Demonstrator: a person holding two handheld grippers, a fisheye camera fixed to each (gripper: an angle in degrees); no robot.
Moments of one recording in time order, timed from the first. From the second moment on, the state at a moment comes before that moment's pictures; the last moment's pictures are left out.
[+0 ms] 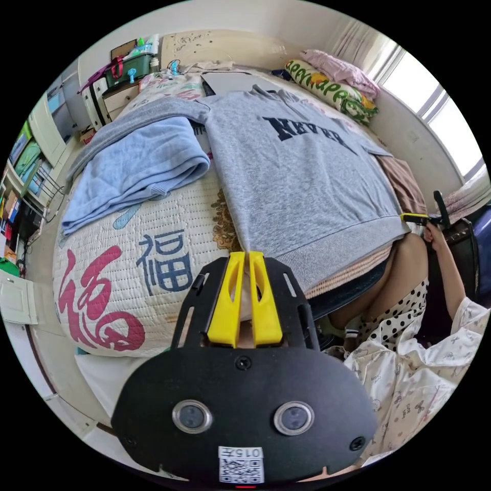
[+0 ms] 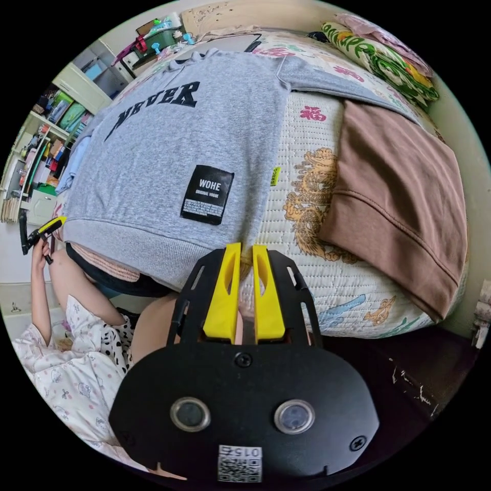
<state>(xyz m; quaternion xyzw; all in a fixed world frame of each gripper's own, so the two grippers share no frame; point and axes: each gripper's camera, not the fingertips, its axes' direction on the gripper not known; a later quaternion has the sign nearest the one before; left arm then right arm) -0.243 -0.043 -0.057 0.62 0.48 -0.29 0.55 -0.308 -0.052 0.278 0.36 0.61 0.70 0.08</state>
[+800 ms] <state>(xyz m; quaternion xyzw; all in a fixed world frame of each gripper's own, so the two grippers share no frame) -0.220 -0.206 0.069 0.59 0.49 -0.30 0.56 -0.272 -0.145 0.267 0.29 0.63 0.72 0.06</state>
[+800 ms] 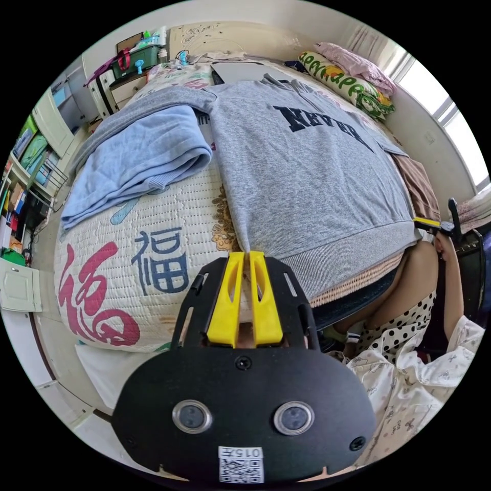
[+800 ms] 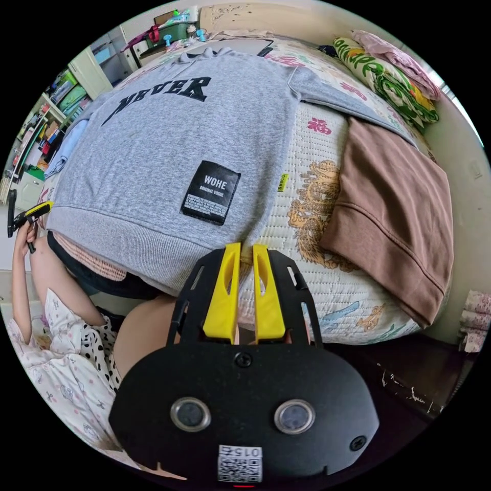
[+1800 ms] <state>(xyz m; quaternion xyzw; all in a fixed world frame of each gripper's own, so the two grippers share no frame) -0.140 -0.299 0.126 0.79 0.23 -0.37 0.44 -0.455 -0.327 0.393 0.51 0.75 0.42 0.03</state>
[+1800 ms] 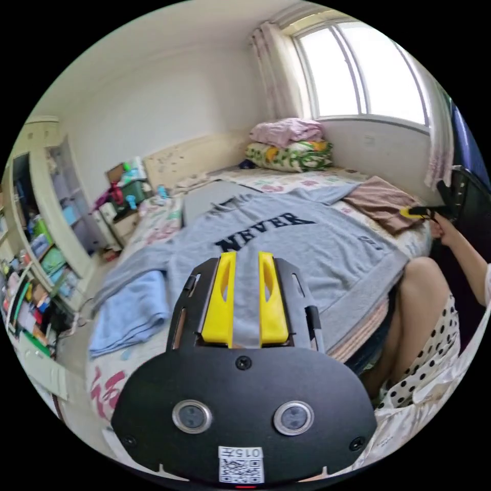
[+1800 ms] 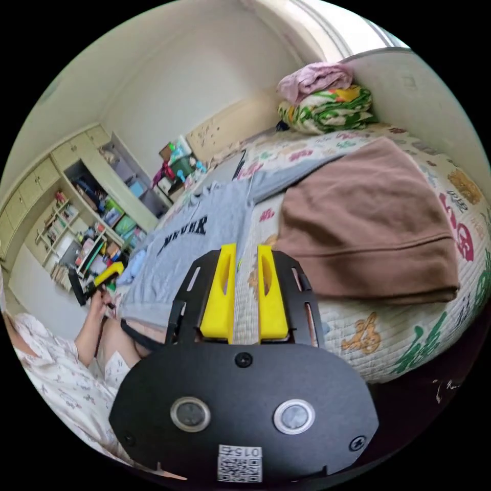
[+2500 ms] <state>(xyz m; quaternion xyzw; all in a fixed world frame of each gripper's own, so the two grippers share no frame) -0.118 -0.453 0.096 0.79 0.29 -0.15 0.52 -0.784 -0.187 0.245 0.70 0.56 0.35 -0.26</state>
